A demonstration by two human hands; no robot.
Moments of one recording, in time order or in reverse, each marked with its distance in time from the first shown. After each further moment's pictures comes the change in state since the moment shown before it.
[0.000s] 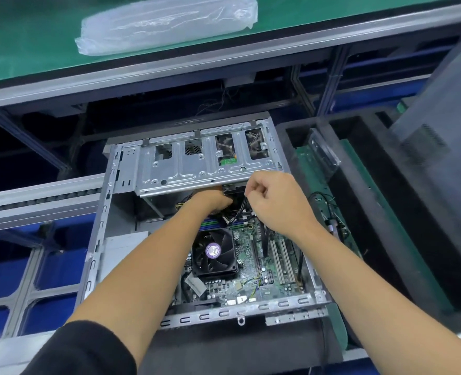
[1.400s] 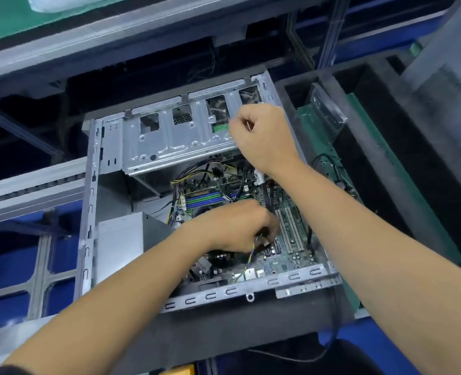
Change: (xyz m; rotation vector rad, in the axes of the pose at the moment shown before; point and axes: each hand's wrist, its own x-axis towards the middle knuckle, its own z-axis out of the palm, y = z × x) left_hand -0.090 0.014 0.043 0.064 -0.022 0.955; right_hand 0.050 0.002 0.021 0.209 0.213 -0.111
